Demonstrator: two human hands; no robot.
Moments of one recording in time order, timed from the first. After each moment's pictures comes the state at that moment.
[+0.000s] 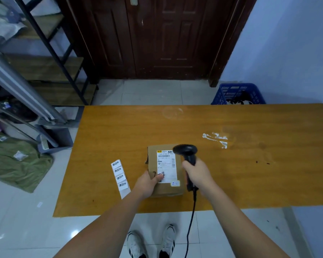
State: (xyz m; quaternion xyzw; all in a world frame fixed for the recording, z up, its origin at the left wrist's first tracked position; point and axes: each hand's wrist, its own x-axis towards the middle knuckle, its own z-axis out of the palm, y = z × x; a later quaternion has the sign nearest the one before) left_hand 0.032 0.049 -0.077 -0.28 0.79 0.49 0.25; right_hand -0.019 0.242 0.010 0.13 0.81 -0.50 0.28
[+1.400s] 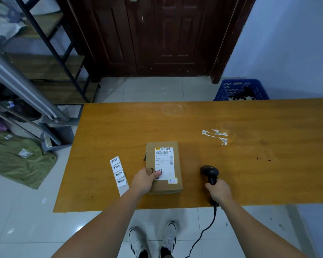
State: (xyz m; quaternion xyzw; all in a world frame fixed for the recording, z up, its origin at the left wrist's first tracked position) left_hand 0.033 0.054 -0.077 -0.31 0.78 0.50 0.21; right_hand -0.001 0.349 -0.098 0.21 0.89 -0.29 0.28
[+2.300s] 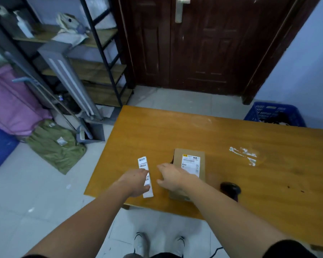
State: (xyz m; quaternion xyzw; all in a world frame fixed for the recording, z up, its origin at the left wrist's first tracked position) left_hand 0.087 -0.056 -0.023 -0.07 0.96 0.07 0.28; right_hand -0.008 0.113 -0.003 -0.40 0.86 -0.06 0.32
